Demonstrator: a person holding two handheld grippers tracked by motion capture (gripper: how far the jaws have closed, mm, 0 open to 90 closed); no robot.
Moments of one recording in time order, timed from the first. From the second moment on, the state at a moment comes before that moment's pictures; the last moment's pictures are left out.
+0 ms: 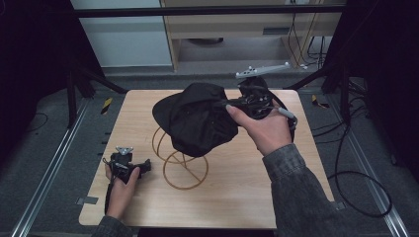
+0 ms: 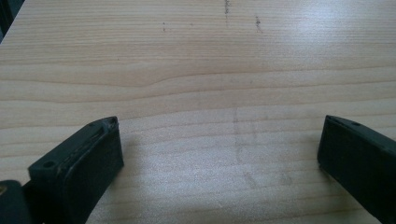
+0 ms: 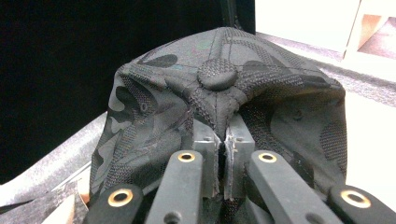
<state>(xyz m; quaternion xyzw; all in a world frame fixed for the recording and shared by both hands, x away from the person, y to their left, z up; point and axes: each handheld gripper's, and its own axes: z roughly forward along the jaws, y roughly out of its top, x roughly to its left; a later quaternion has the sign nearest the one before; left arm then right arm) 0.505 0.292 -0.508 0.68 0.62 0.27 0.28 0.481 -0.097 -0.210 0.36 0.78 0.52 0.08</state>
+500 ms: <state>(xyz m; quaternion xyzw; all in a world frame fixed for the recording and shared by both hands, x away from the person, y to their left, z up) 0.505 0.292 -0.508 0.68 0.62 0.27 0.28 0.479 -0.089 -0.212 0.34 0.79 0.50 0.08</state>
